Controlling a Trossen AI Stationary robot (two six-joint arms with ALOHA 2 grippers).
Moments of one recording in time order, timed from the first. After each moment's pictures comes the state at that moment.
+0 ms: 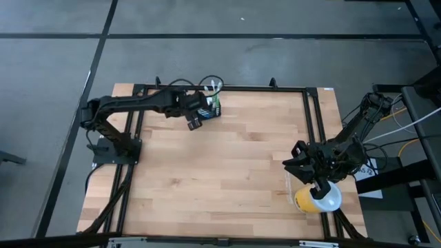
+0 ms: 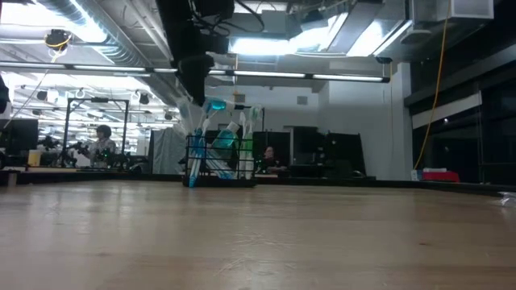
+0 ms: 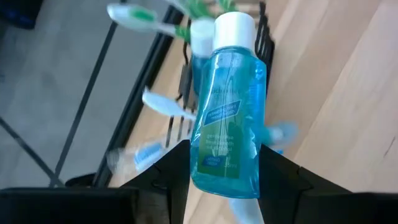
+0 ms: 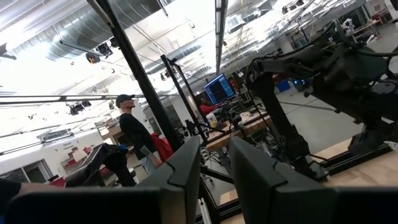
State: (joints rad) left arm 0.26 1.53 1.30 -0.93 -0.47 -0.07; right arm 0.95 0.98 0.60 0.86 0.87 0.14
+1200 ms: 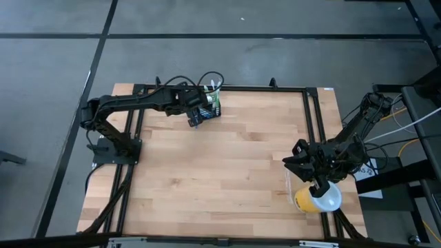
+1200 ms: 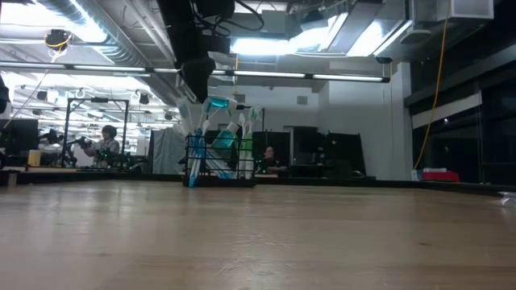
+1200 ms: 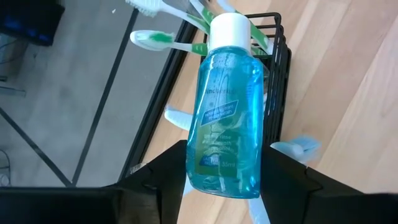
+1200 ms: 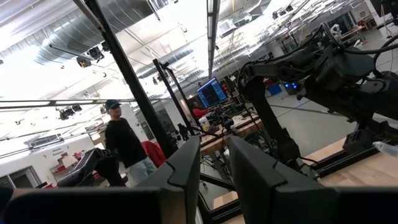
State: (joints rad) left arm 0.30 1.52 1.30 -0.89 -0.50 0.02; right arm 0.95 0.98 0.60 0.88 0.91 0.12
